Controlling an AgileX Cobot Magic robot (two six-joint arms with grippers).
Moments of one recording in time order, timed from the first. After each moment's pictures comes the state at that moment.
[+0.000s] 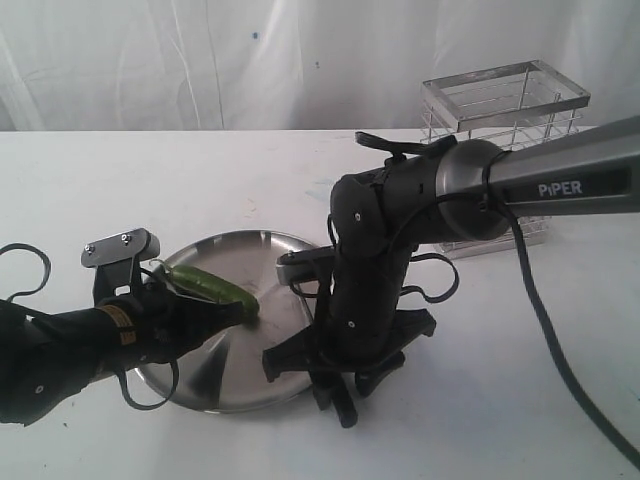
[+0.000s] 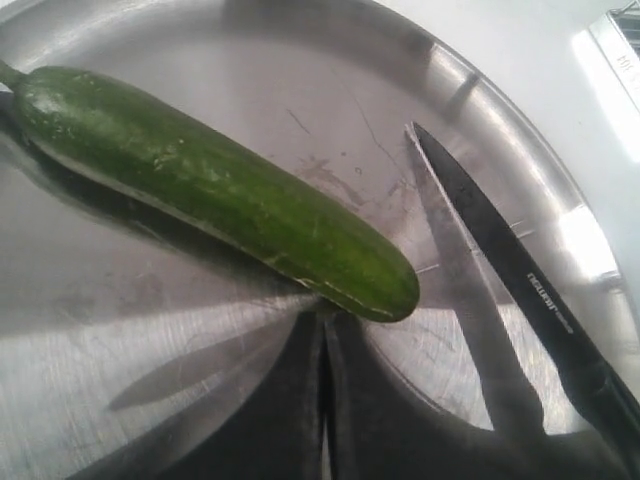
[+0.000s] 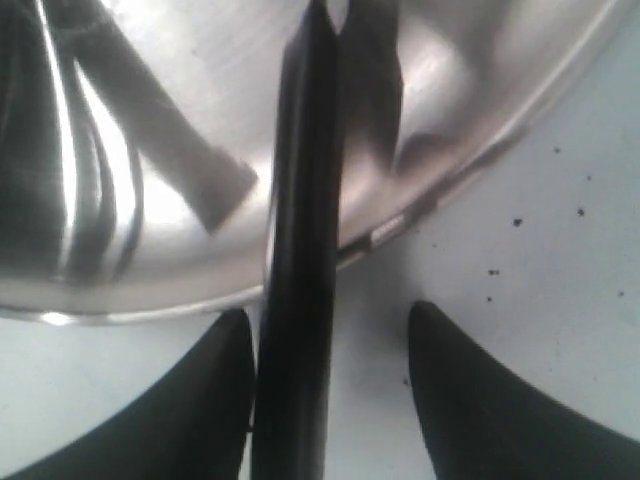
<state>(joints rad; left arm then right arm) -0.46 1.75 -0.52 0.03 -0.55 -0.61 0.70 1.97 -1.24 0.19 0.86 0.17</state>
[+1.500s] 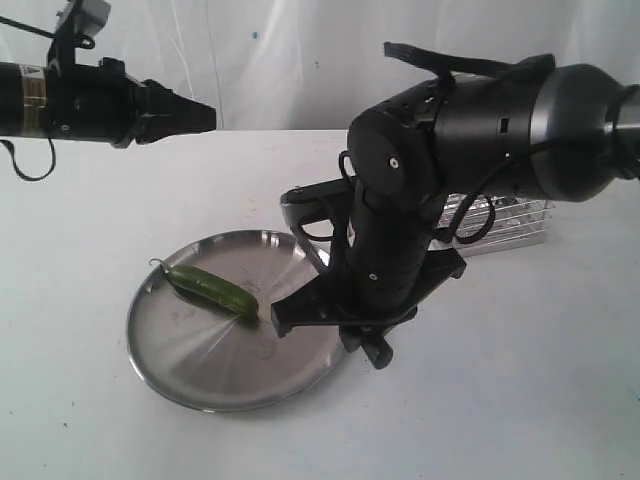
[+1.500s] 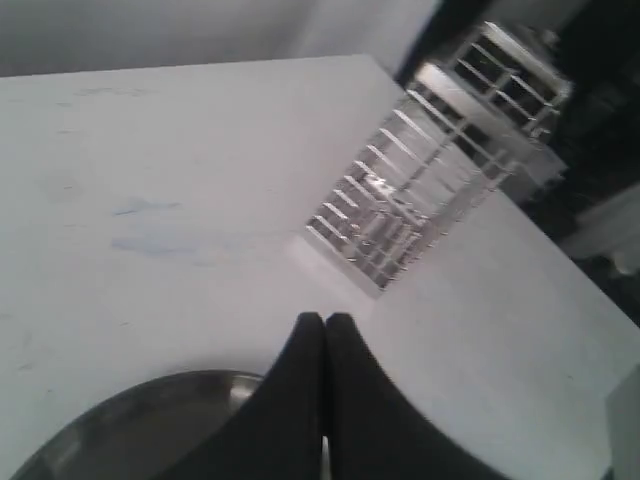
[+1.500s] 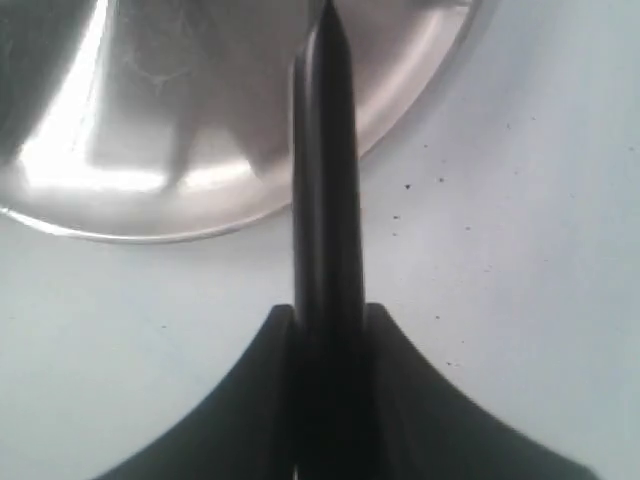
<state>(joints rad) -0.01 1.68 -1.16 1.64 -0.87 -1.76 0.74 1.75 -1.23 -0.01 0.94 0.31</state>
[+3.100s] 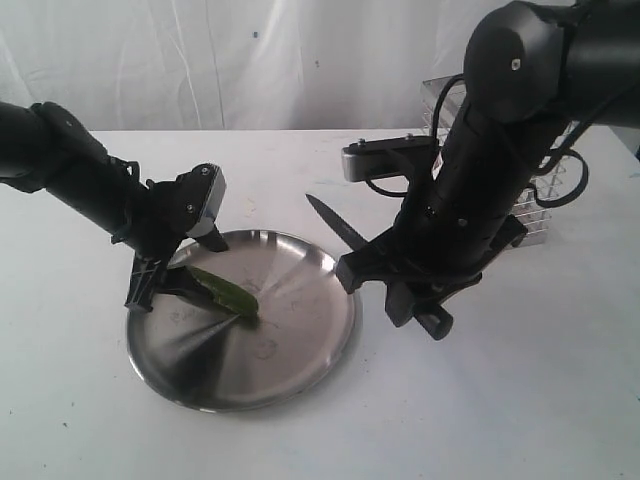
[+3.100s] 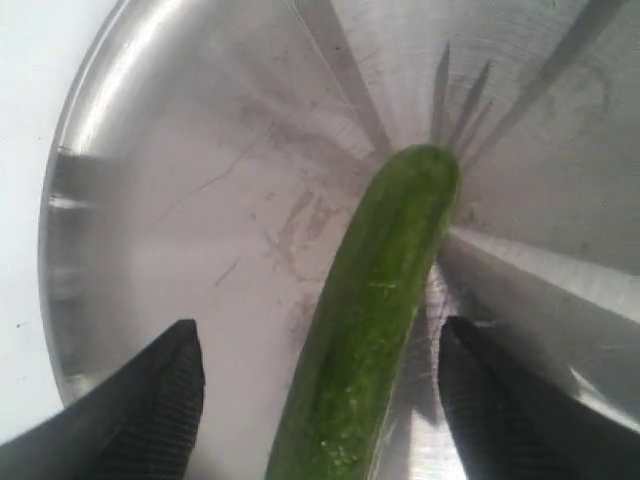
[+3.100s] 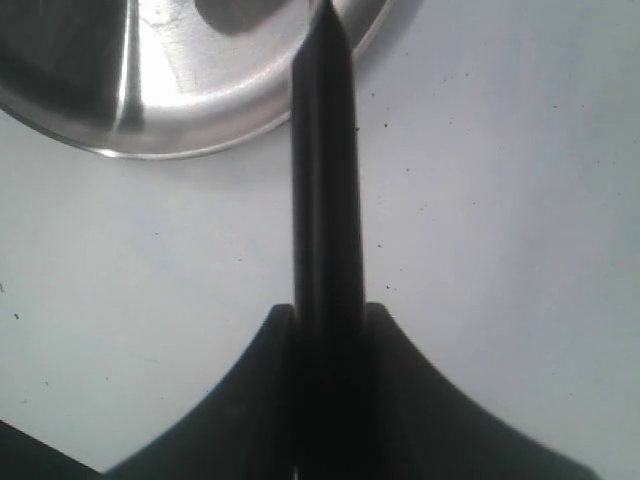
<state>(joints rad) -0.14 1.96 -1.27 -0.77 0.76 2.11 0.54 1.63 -1.23 0.20 1.09 -0.03</state>
